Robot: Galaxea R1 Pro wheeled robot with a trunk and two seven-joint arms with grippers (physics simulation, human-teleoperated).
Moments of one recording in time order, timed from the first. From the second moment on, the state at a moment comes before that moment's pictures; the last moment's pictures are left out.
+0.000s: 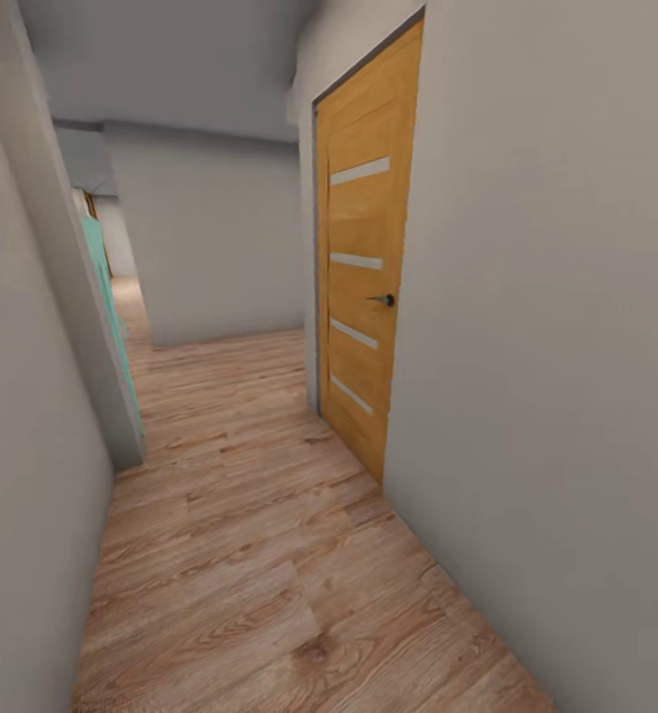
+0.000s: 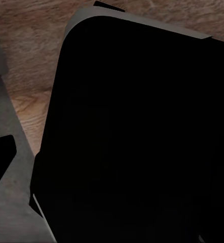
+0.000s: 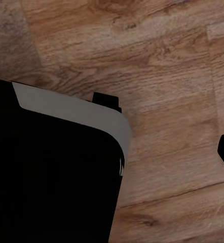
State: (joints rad) left arm 0.00 0.00 0.01 -0.04 0.28 -0.01 0.00; right arm -0.13 -0.03 0.05 0.03 0.18 -0.16 -0.02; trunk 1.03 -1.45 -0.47
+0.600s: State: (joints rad) left arm 0.00 0.00 0.01 -0.04 0.28 -0.01 0.00; right arm -0.13 -0.03 0.05 0.03 0.18 -0.16 -0.03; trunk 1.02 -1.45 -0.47
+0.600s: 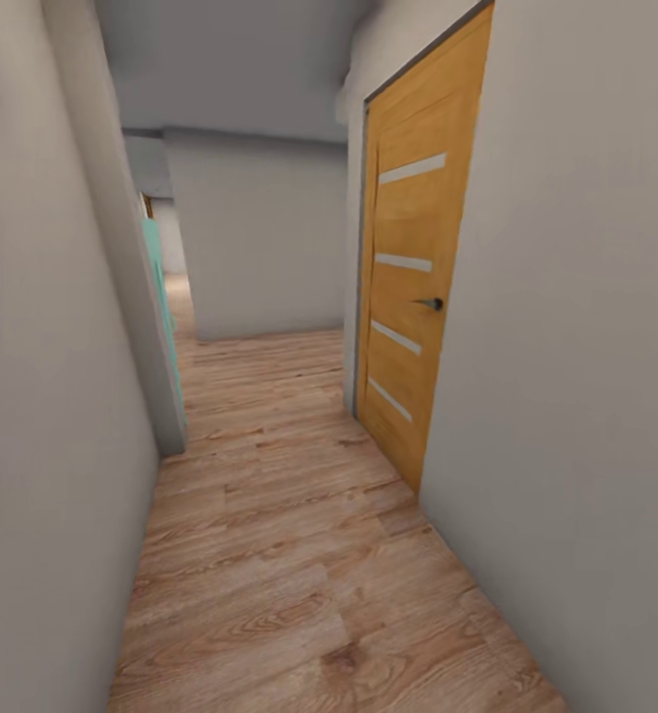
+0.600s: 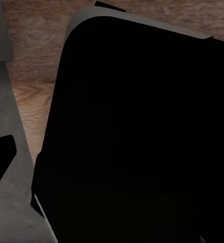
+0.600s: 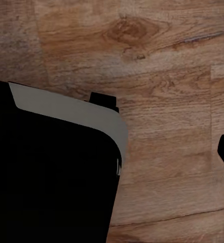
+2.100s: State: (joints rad) left arm 0.00 0.00 0.01 -0.04 0.28 -0.01 0.00; right arm -0.13 -0.03 0.05 0.03 0.19 -0.16 -0.03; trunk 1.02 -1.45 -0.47
